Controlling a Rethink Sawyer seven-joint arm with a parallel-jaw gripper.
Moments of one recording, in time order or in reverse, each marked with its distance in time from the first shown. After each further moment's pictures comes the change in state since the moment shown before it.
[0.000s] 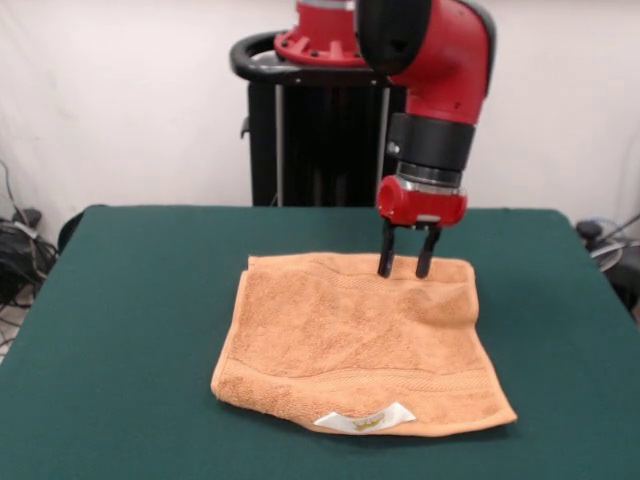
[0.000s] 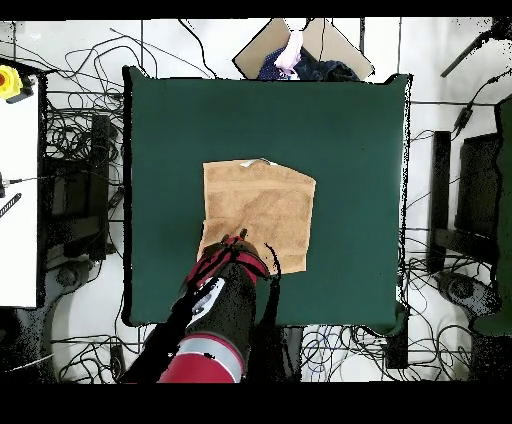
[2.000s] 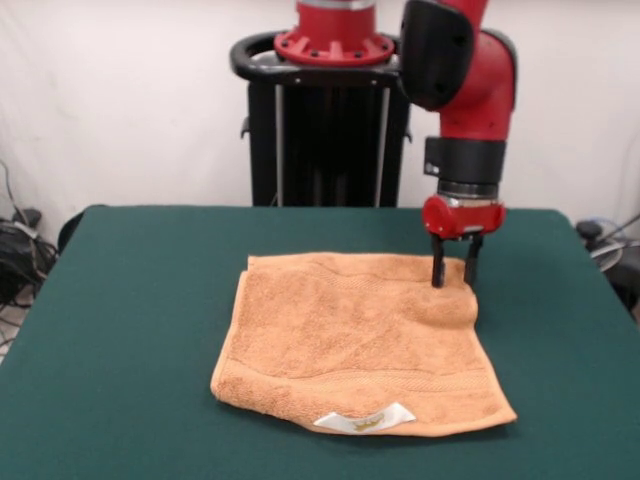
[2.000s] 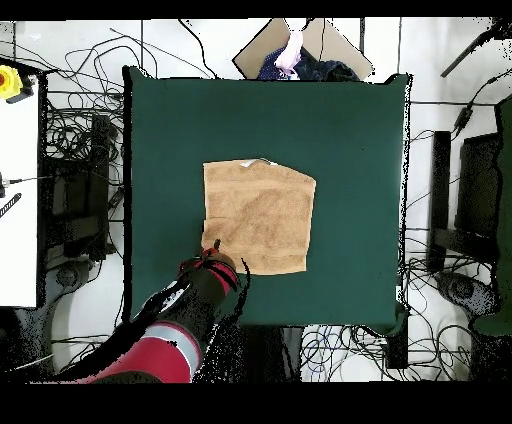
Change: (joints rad) arm 0.132 0.126 -0.024 0.018 0.067 -0.194 0.000
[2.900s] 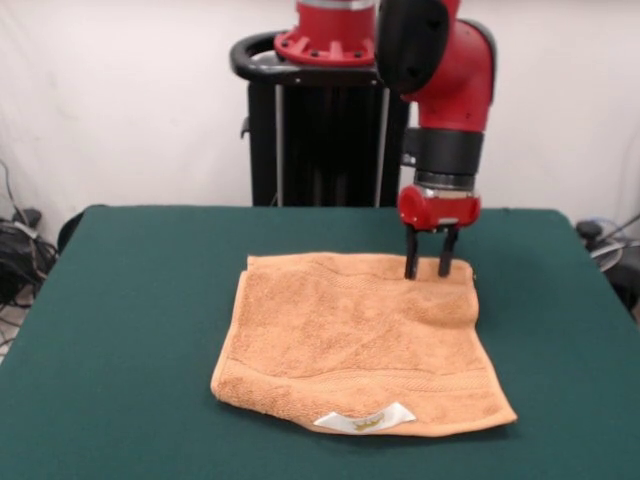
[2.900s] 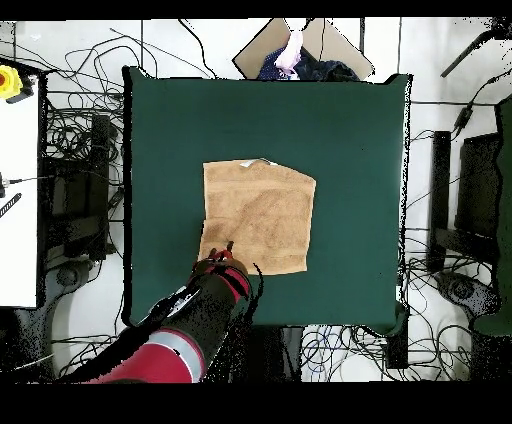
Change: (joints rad) arm 0.001 0.010 -0.076 0.017 0.003 -0.029 0.000
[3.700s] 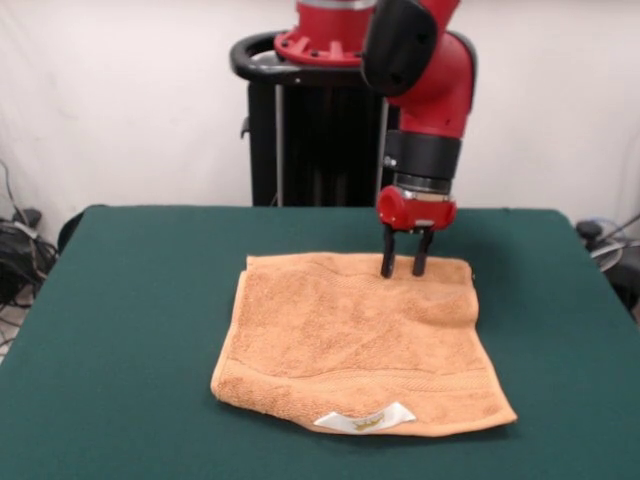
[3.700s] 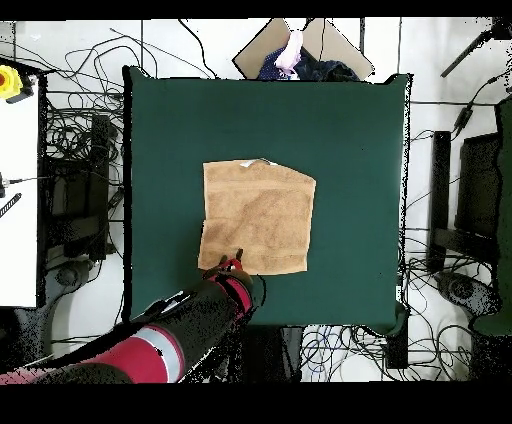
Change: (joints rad) arm 0.076 0.133 -0.114 0.000 0.070 -0.119 0.000
